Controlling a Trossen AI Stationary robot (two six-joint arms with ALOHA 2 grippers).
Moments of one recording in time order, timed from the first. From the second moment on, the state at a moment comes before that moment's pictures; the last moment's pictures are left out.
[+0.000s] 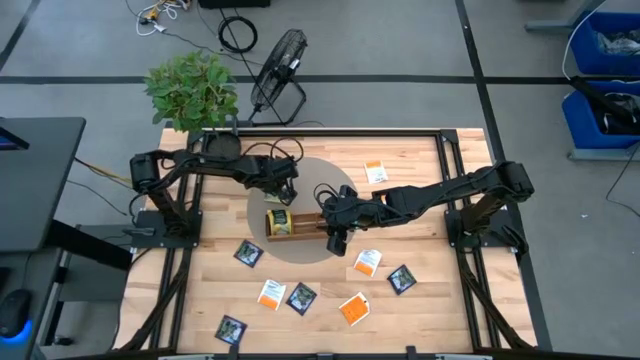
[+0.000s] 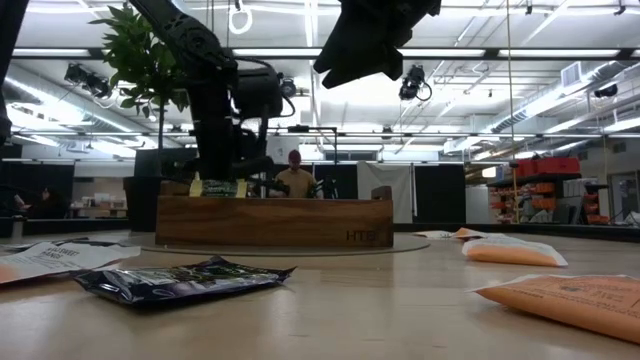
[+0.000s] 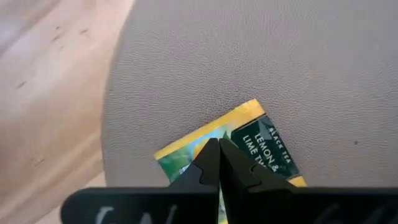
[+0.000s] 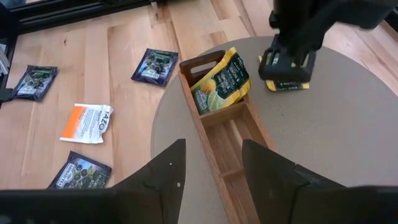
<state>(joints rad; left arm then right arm) 0.33 1.70 0.97 -0.54 -0.28 -0.54 0.17 1.65 1.29 -0.38 0.22 0.32</state>
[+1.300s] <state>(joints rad) 0.44 1.66 0.97 -0.58 -0.08 -0.55 0.18 1.65 1.29 -0.38 0.22 0.31</state>
